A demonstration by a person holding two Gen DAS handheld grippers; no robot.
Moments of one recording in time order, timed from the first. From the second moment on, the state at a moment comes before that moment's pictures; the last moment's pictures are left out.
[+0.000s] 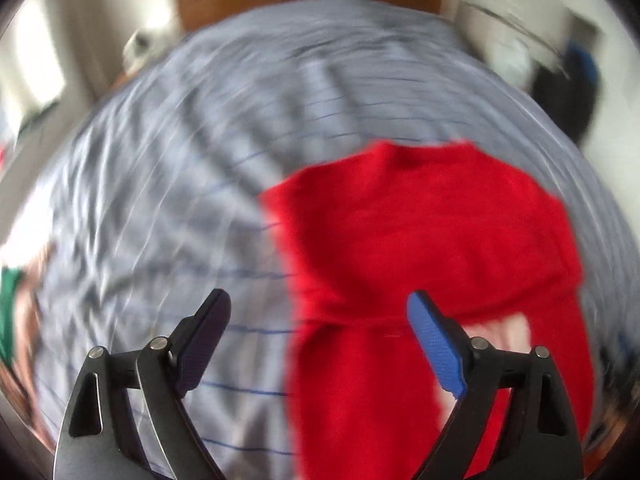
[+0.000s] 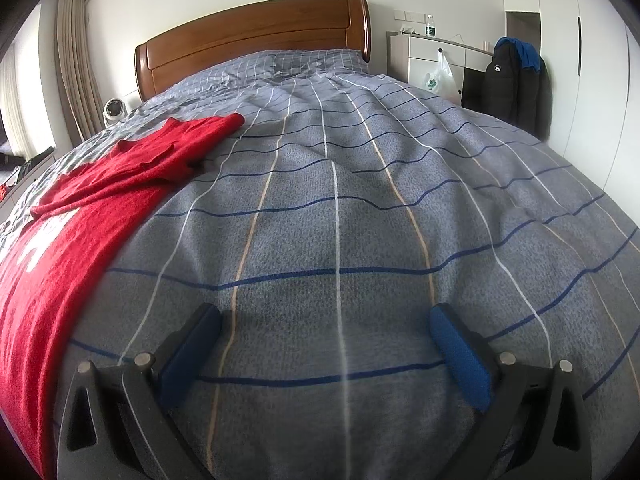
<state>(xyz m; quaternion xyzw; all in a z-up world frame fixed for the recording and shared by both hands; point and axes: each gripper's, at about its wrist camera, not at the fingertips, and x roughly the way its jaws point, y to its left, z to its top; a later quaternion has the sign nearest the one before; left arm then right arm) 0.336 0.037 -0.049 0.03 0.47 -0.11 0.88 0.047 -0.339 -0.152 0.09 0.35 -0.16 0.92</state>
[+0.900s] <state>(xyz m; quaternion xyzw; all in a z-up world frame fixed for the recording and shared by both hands) 0.286 0.082 -0.116 0.00 0.47 -0.06 0.88 0.049 -0.336 -0.155 0.08 0.35 -0.16 0.92</state>
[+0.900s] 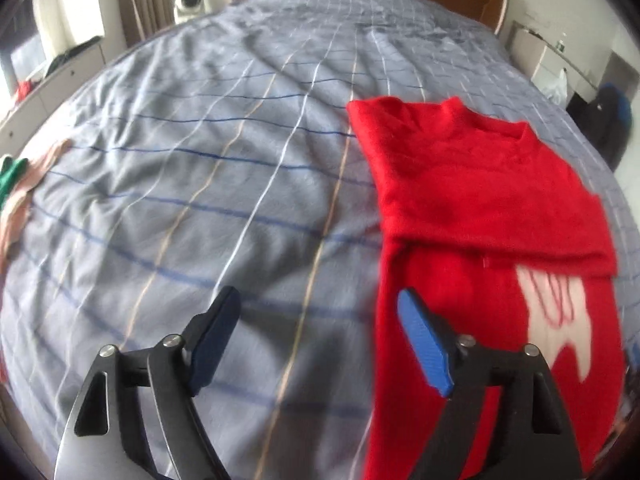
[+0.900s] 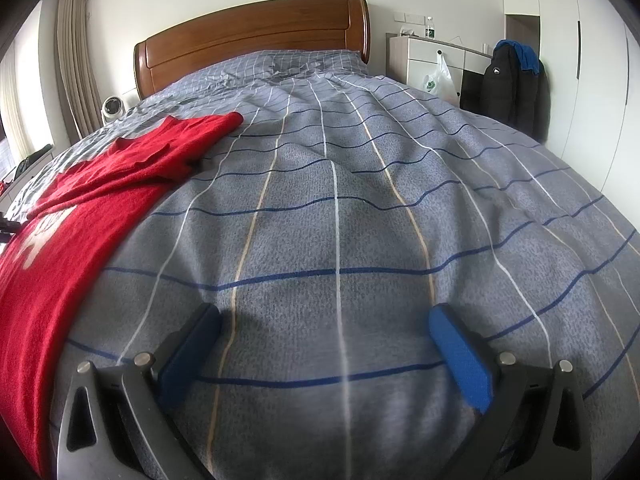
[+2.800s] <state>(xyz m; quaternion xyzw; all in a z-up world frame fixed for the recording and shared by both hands) 0.231 0.130 -0.162 0.01 0.39 0.00 0.92 0.052 -0.323 -0.157 0.04 0.36 -0.19 0.91</state>
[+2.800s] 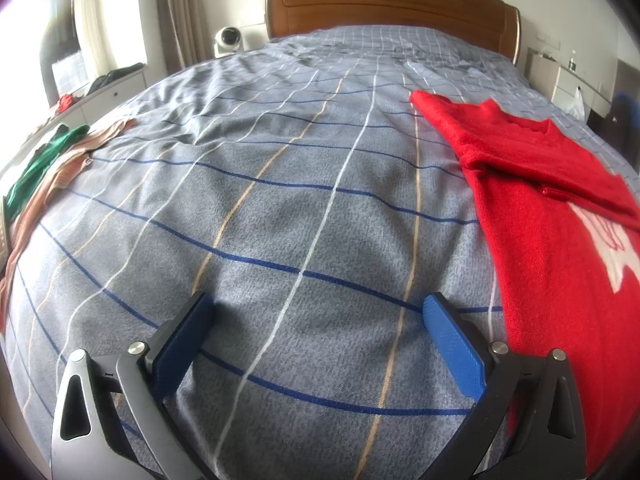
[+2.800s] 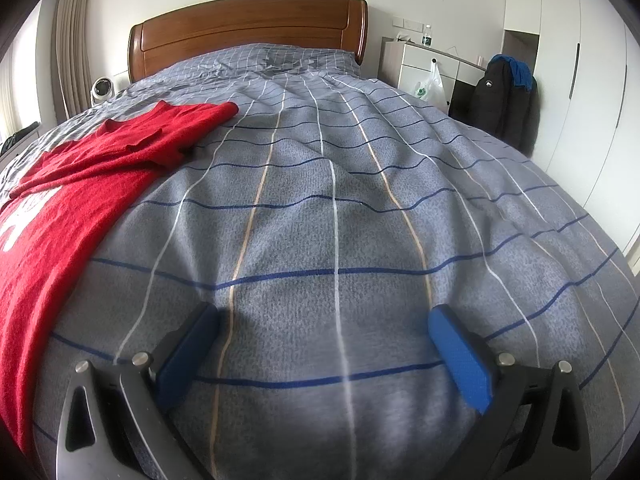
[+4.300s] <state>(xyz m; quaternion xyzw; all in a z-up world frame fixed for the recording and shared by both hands) 0.231 0.129 -0.162 0.01 0.39 0.00 0.92 0.051 -0.322 -0.157 0.03 0.36 -0.20 0.91</state>
